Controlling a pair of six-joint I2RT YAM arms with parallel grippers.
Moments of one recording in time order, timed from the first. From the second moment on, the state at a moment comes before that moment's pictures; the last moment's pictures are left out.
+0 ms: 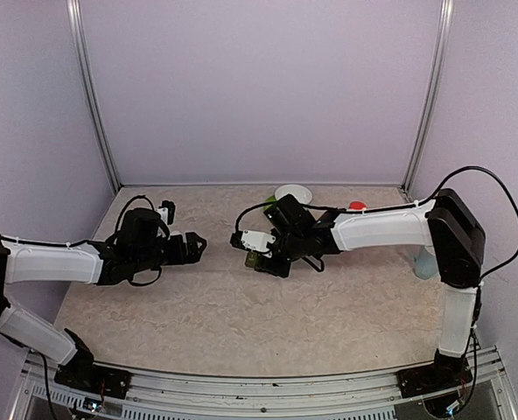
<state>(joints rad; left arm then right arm) -0.62 1.38 0.64 0.17 -0.14 -0.49 0.91 2.00 1.42 -0.28 -0.01 -0.53</state>
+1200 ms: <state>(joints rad) -0.62 1.65 0.74 0.55 0.60 -0.80 1.01 1.80 1.20 0.01 0.12 -0.60</state>
